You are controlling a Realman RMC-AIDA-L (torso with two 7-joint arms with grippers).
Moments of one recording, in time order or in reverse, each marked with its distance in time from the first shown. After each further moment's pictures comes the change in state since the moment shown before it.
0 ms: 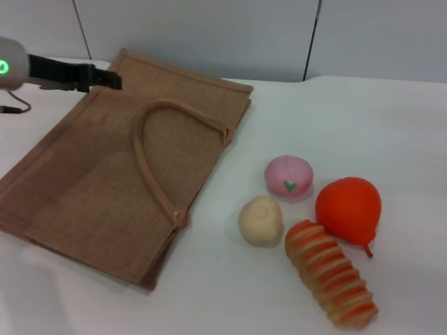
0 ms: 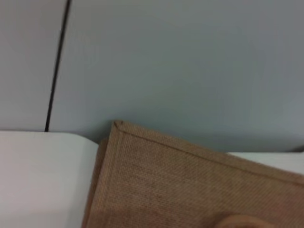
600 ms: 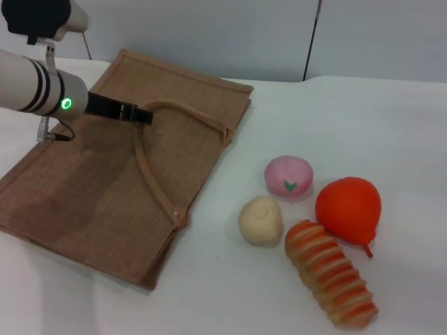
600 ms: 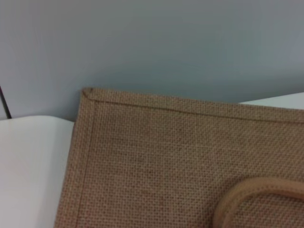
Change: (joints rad) left arm -0.025 -0.041 0.245 -0.223 0.007 0.332 0.014; right arm 0.004 0.000 0.000 0.000 0.002 0.000 0.003
